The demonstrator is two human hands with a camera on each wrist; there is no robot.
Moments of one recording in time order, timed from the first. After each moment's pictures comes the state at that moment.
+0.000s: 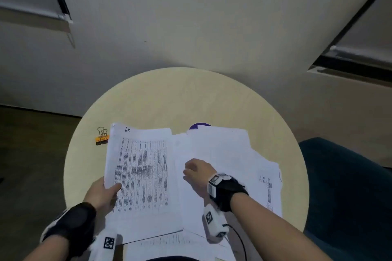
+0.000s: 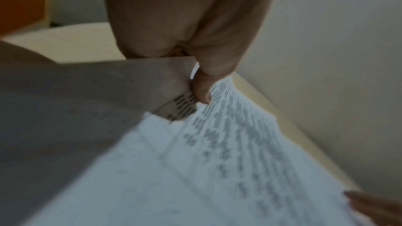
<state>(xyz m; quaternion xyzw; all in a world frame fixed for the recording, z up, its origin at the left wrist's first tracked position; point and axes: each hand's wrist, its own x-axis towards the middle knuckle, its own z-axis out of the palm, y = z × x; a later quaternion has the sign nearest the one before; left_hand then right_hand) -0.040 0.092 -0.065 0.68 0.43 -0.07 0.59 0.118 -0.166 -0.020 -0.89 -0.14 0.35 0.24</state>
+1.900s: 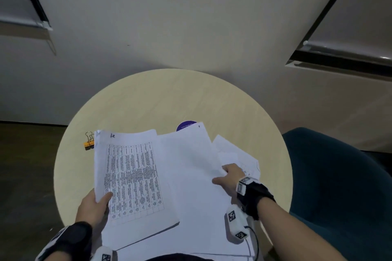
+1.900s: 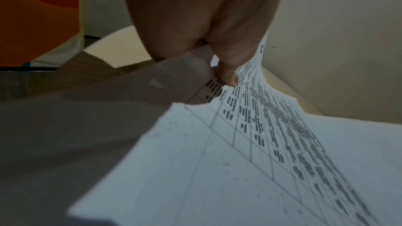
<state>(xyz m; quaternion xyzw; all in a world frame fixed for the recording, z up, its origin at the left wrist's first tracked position) -0.067 0.082 -0.094 0.75 0.43 -0.01 0.50 0.116 -0.284 -0.019 -0.91 0.03 0.31 0.26</state>
